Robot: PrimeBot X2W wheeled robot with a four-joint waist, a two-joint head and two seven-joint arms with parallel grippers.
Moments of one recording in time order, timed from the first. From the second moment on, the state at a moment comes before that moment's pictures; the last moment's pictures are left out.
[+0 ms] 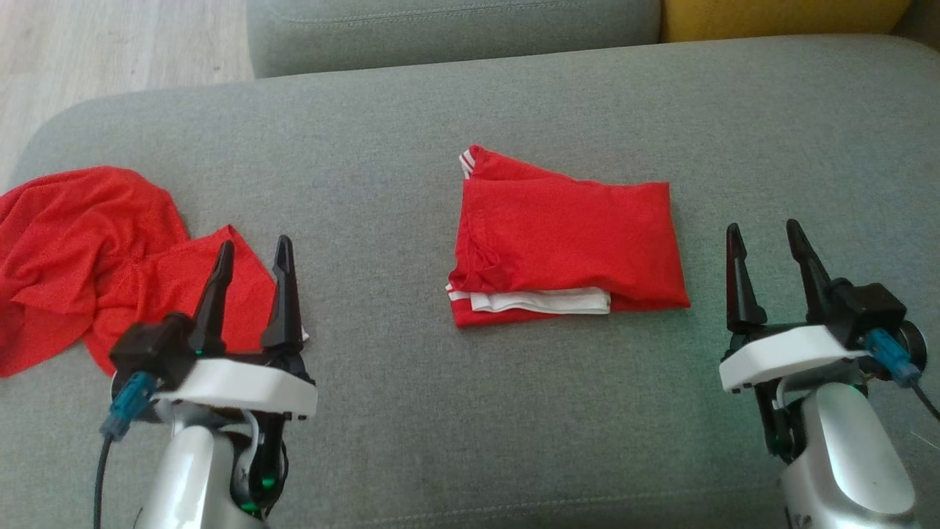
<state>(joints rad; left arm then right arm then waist) -0.15 0.04 -0.12 0.20 -0.29 -0.04 -0.26 -0.27 -0.06 -0.04 0.46 0.05 0.13 -0.25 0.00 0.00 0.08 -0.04</state>
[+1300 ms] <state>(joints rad) -0.24 0.04 -0.15 0.21 -0.29 -0.05 -0.26 -0.55 -0.05 -0.12 0.86 0.13 0.13 -0.15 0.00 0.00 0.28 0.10</state>
